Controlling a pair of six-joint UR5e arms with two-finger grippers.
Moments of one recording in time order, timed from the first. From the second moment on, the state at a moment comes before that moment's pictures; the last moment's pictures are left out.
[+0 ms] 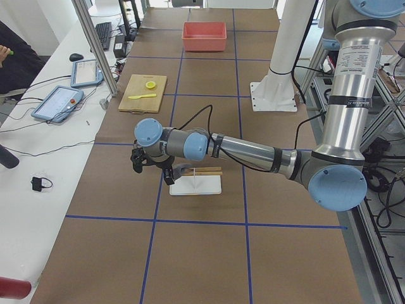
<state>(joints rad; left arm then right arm) -1.41 -1.67 -1.66 -1.52 -2.54 -0.44 1.57 -1.49 1.71 -1.80 2.42 -0.06</state>
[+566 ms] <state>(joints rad) -1.38 -1.66 -1.60 -1.58 -2.55 -0.44 1.57 -1.47 1.71 -1.80 2.42 -0.04</state>
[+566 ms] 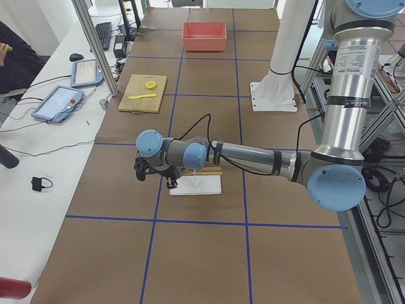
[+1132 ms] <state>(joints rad) -1.38 -1.66 -1.60 -1.61 -2.56 -0.44 1.57 -1.47 1.71 -1.80 2.42 -0.04</state>
